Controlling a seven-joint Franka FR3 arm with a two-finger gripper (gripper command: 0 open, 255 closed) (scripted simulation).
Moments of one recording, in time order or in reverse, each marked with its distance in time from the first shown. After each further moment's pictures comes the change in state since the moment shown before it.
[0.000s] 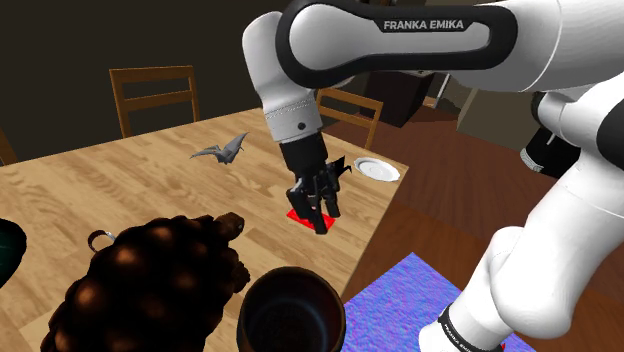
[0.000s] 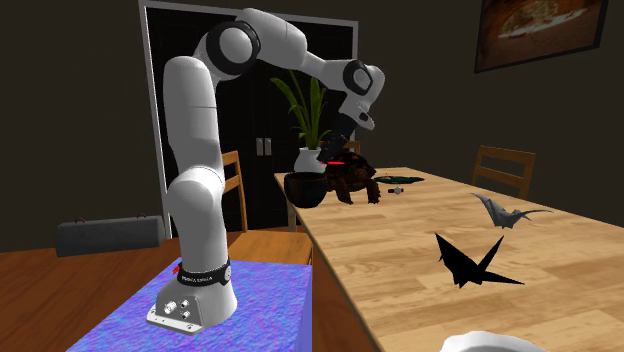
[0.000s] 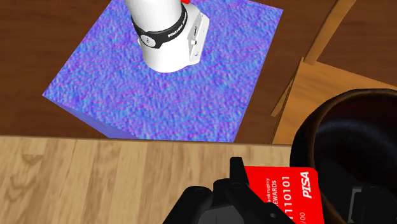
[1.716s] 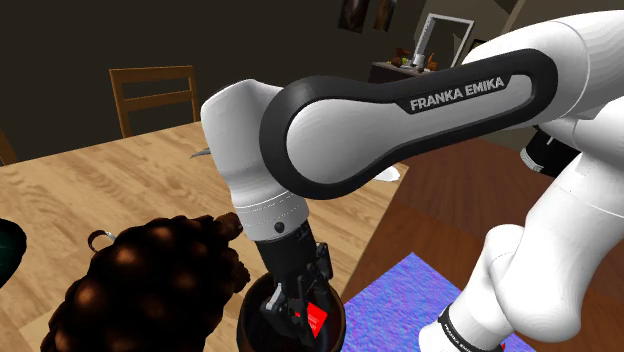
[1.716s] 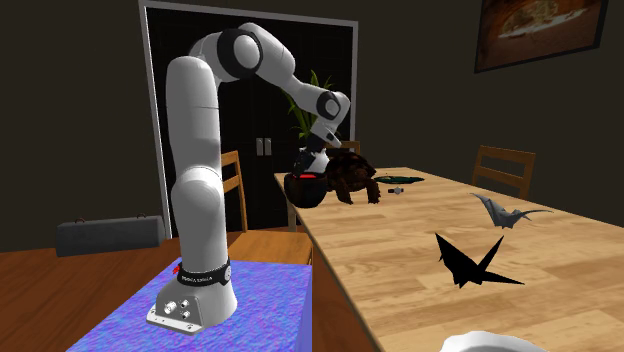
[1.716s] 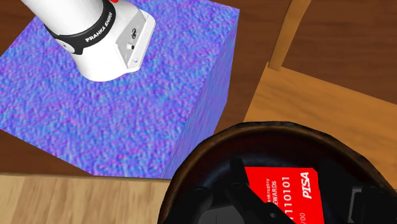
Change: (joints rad) arm 0.138 0.024 0.144 -0.165 0.127 0.246 0.221
